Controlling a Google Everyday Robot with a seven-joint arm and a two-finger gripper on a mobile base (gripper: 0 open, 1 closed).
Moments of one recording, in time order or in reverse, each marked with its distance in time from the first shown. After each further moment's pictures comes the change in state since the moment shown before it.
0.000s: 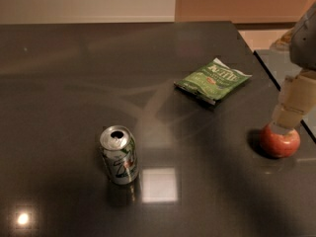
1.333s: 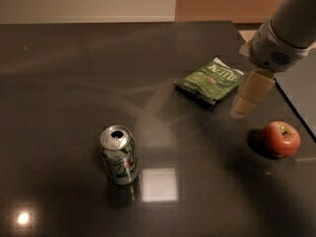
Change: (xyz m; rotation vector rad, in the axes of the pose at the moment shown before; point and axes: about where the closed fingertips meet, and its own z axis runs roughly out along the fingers) arm -0.032 -0.051 0.070 -0.018 -0.092 0.047
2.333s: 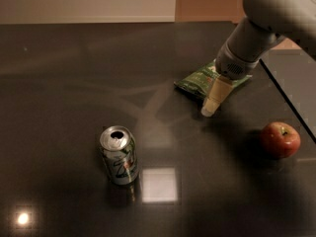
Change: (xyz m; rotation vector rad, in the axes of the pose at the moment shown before) arm -0.025 -0.042 0.100 -0.068 -0.009 0.058
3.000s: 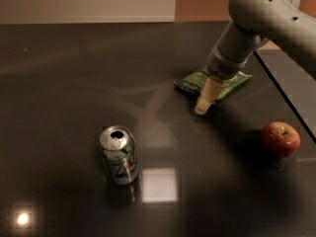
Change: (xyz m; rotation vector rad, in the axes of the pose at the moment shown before) arm -0.013 -0.016 0.030 -0.021 0.018 -0.008
